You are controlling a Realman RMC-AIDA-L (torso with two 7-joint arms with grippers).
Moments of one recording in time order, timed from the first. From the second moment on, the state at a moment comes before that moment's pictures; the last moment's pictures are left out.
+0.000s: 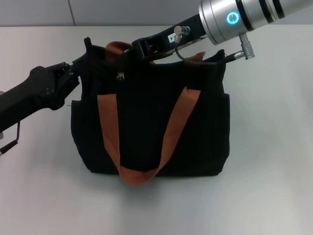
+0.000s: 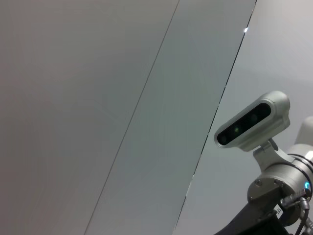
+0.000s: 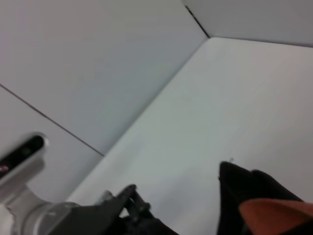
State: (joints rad) left arm -0.44 -2.07 0.45 0.43 1.74 1.77 -1.25; right arm 0.99 2.08 -1.16 -0.81 -2.02 -1.39 2.54
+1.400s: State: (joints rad) left arm -0.43 -2.04 0.43 0.43 1.72 1.76 -1.26; right arm 0.74 2.09 -1.32 -1.46 -2.39 -1.53 2.88
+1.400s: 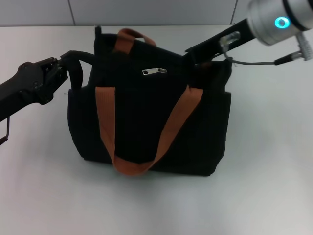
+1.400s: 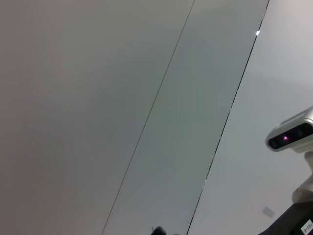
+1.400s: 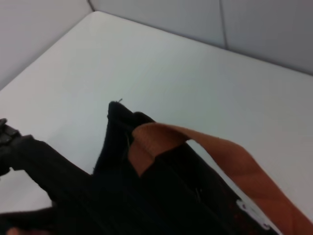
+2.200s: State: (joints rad) left arm -0.42 -2.05 0.44 0.43 1.72 1.77 -1.27; right arm 0.63 2.08 -1.13 -1.41 -1.97 -1.53 2.63
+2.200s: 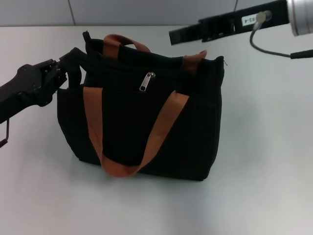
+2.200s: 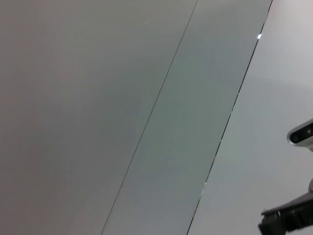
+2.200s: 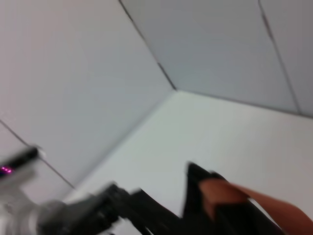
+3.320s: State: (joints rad) left arm -0.43 -2.05 0.44 0.43 1.72 1.75 -1.25; right arm 0.74 2.07 -1.00 -0.96 -1.83 -1.64 2.56
